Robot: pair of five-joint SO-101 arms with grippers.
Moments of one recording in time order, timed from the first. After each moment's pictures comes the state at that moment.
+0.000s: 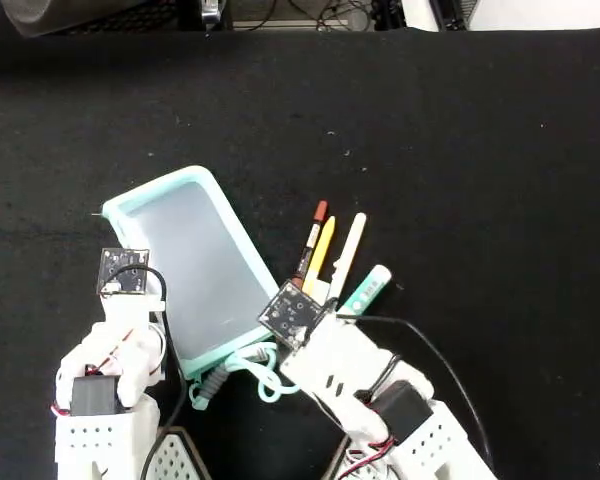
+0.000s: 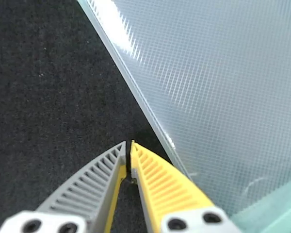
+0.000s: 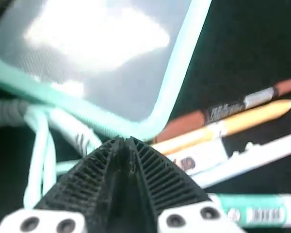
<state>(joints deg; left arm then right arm) -7.9 -101.6 96.7 71.4 -4.9 -38.8 -103.6 96.4 61.1 13.7</state>
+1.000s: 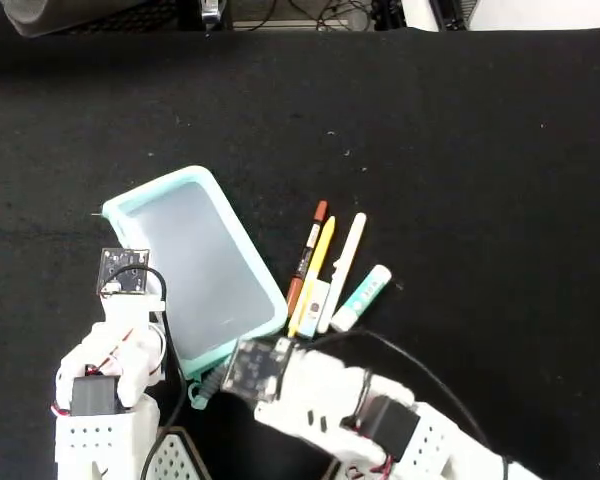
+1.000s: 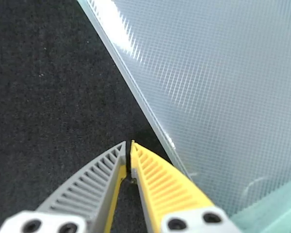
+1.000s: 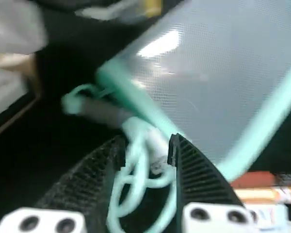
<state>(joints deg) -7.8 -101.6 96.7 71.4 -4.9 -57.1 -103.6 96.2 60.3 13.6</state>
